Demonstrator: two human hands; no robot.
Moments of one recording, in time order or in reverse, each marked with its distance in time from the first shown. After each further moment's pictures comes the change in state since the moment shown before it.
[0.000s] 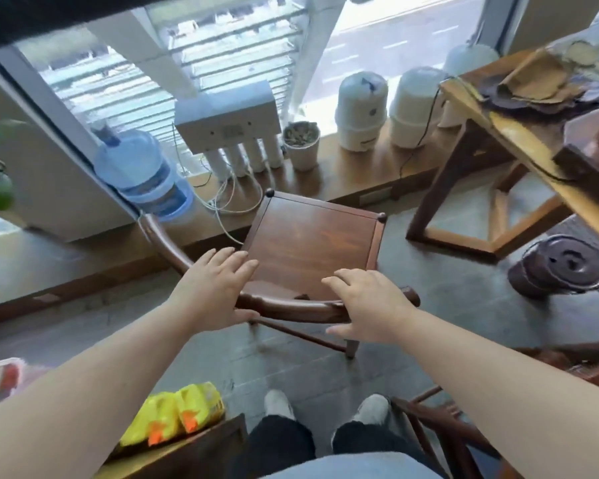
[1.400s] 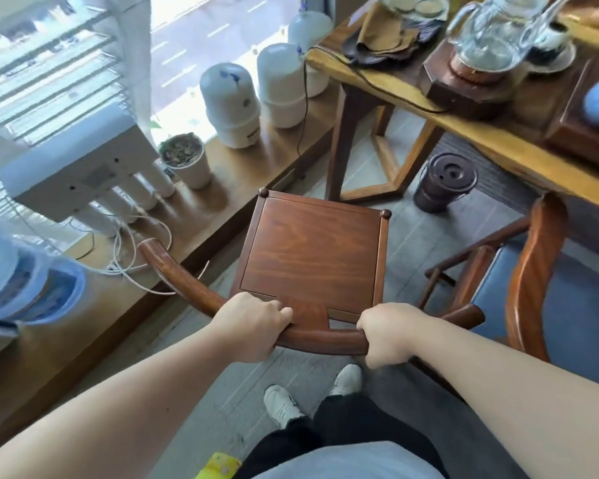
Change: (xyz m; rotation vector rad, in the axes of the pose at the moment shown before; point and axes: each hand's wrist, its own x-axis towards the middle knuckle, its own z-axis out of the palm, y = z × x) left_hand 0.108 0.014 0.030 0.105 -0.029 0.806; right_hand -0.016 -0.032 0.017 0.352 -0.481 0.616
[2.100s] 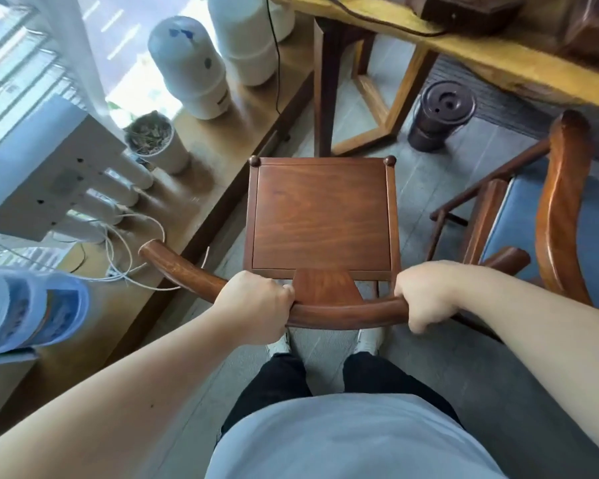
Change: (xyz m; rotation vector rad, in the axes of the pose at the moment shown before) left_hand 0.006 -0.042 -0.005 0.064 -0.057 0.067; right_hand 0.006 0.008 -0.024 0.135 -0.215 0.121
